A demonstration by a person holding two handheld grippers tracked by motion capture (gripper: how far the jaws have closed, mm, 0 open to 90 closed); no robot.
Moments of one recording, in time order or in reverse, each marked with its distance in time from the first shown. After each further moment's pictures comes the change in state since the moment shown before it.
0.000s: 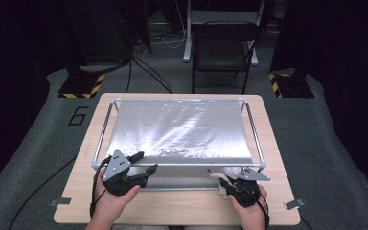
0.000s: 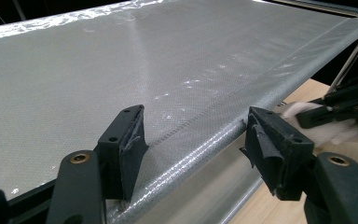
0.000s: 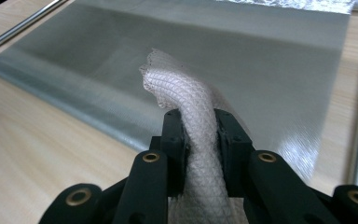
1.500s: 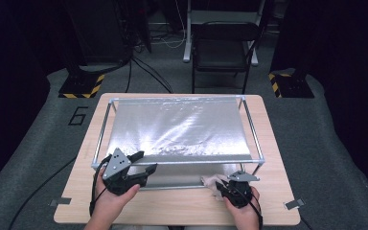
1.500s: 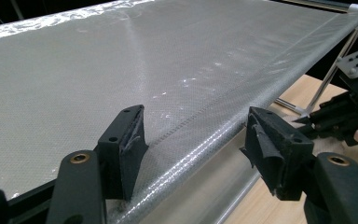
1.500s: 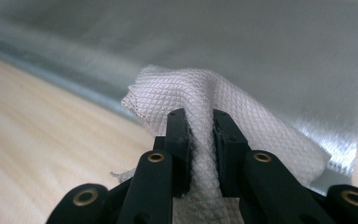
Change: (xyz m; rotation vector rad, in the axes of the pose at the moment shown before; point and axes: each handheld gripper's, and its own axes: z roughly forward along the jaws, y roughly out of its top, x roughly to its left) left arm 0.002 0.001 0.002 0.007 -0.002 0.005; right arm 0.002 -0.015 0.023 0.068 0.004 -0.007
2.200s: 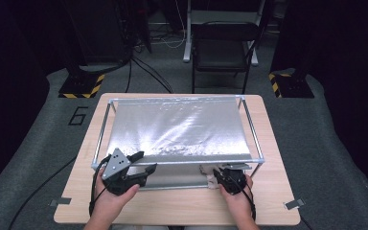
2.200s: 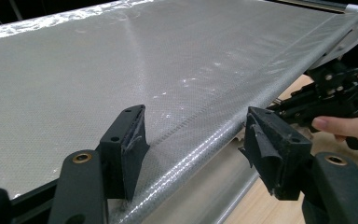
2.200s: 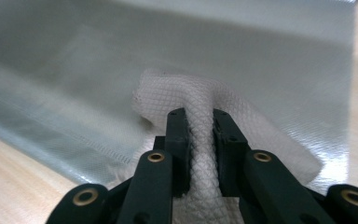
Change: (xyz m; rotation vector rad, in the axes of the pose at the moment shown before) left arm 0.000 0.000 -0.001 0.000 -0.004 0.001; right arm -0.008 0.025 0.033 -0.033 -0.055 0.000
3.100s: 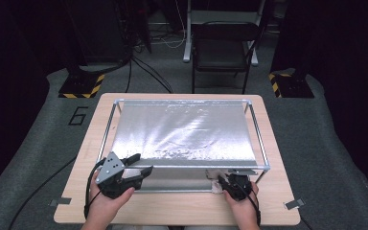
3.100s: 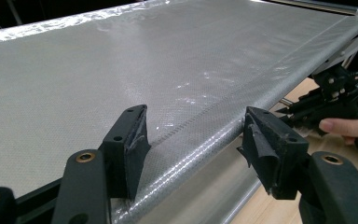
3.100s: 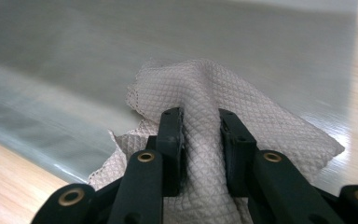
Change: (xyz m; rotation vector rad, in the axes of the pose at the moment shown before) left arm 0.003 -0.007 -0.012 -0.018 -0.010 0.004; right arm -0.003 -0.020 -0.010 0.047 -0.064 0.059
